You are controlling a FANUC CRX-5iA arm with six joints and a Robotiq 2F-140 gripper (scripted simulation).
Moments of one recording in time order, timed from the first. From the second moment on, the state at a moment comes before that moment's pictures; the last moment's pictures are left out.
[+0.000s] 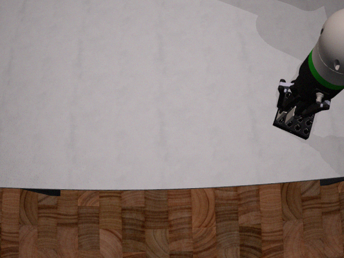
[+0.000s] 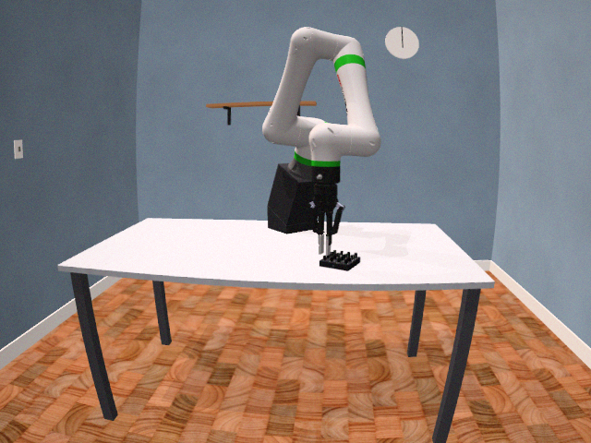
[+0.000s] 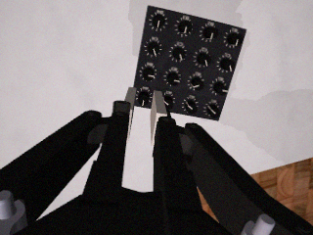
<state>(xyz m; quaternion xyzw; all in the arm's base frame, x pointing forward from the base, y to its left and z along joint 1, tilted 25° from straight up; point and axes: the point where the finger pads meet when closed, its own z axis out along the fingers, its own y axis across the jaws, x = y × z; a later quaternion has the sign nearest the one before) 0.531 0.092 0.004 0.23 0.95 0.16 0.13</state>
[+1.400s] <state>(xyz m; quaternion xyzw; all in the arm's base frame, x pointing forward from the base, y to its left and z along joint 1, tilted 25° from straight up) 0.535 0.095 -0.007 0.23 0.95 0.16 0.13</state>
